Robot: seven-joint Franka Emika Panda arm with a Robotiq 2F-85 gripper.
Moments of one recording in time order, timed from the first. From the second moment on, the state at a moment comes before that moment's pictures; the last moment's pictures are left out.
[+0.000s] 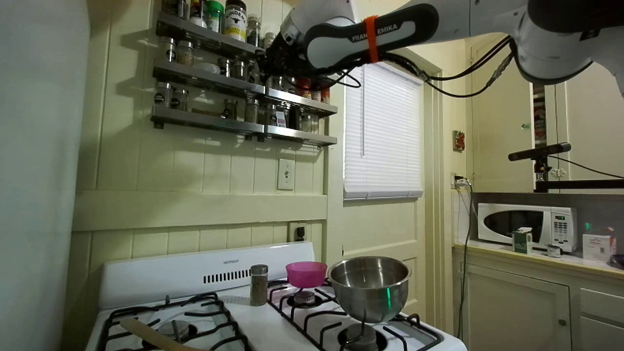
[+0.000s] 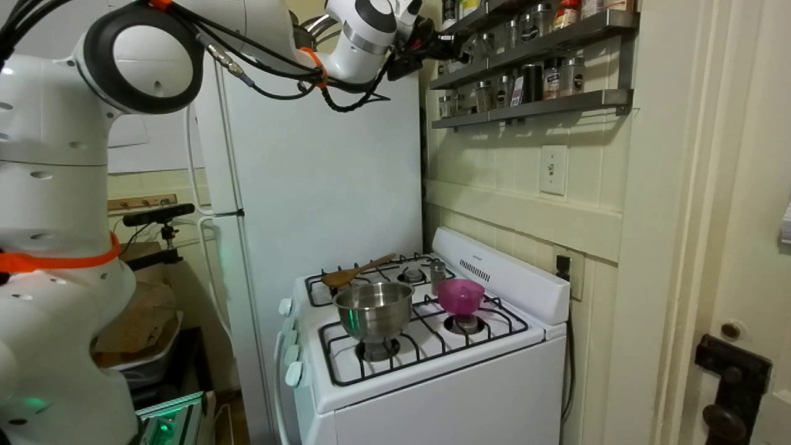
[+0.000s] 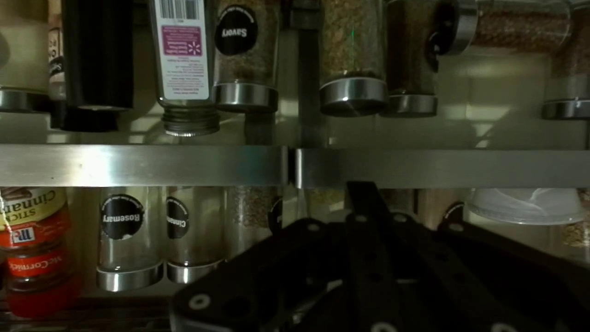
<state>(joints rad) -0.15 0.20 0.55 -1.31 -0.84 2.67 0.74</state>
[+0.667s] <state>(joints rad) -0.15 0.22 0.50 -1.30 -0.96 2.81 0.88</state>
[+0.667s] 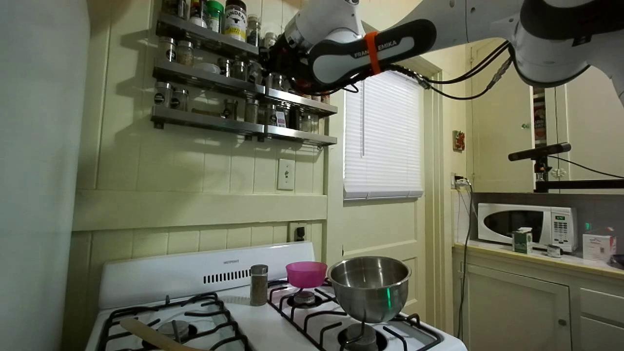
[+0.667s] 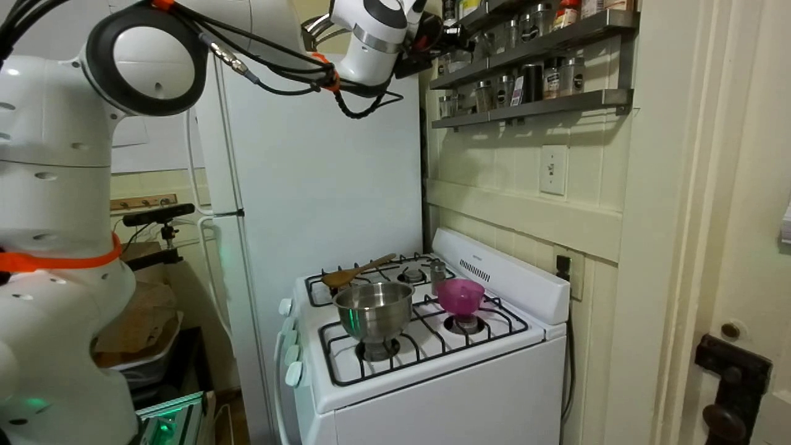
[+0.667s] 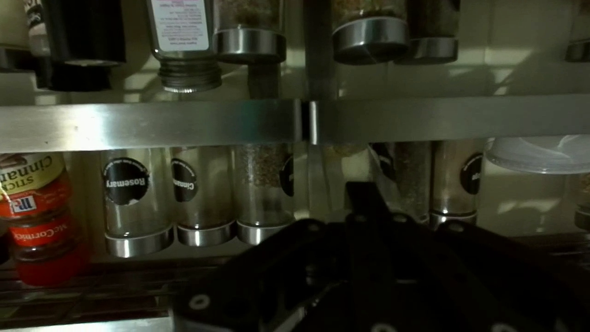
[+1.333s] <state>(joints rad) -0.13 0.27 0.48 -1.25 -1.04 2.85 0.96</state>
